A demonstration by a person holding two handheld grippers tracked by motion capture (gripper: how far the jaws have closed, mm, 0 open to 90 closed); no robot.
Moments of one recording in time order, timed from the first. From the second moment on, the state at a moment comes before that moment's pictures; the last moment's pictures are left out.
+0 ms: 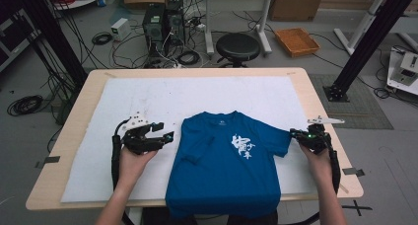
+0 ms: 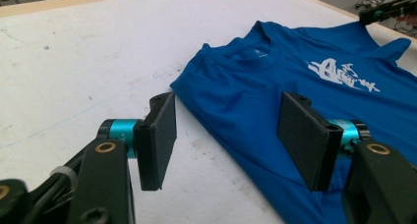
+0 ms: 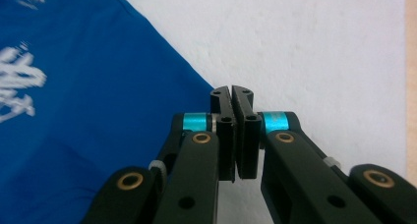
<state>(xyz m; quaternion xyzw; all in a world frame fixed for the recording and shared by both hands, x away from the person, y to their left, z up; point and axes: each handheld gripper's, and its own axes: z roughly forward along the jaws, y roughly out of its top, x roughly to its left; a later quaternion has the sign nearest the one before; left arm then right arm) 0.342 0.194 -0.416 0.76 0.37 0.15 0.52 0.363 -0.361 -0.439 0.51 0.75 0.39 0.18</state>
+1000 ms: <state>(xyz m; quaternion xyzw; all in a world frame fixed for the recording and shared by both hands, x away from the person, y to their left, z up) 0.349 0.183 -0.413 0.76 0.36 0.15 0.52 0.348 -0.213 -0.377 0.42 0.80 0.38 0.20</state>
